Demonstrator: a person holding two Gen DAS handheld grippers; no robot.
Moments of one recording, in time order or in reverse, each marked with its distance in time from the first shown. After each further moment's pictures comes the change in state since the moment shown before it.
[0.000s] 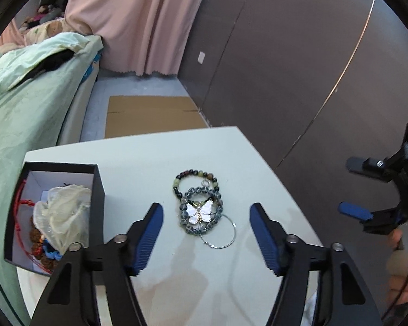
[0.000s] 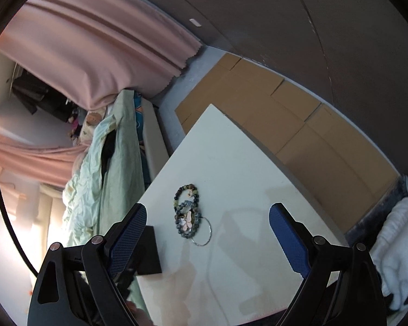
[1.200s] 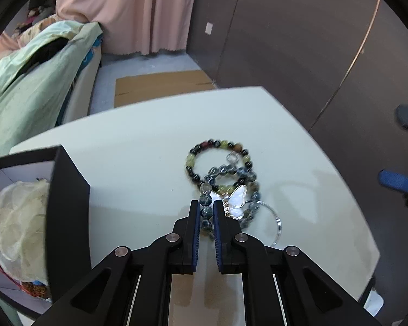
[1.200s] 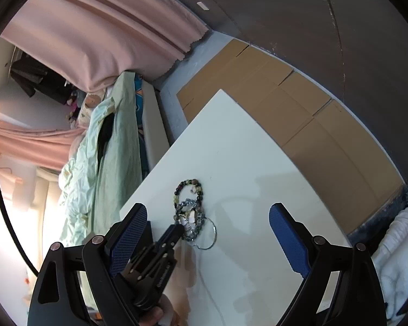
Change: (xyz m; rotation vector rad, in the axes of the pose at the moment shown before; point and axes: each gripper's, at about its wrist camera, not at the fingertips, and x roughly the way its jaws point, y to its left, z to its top) left arm 0.062 0.005 -0.007 0.067 0.118 0.101; right arm 0.034 0.019 0.008 -0.085 0.093 -0.026
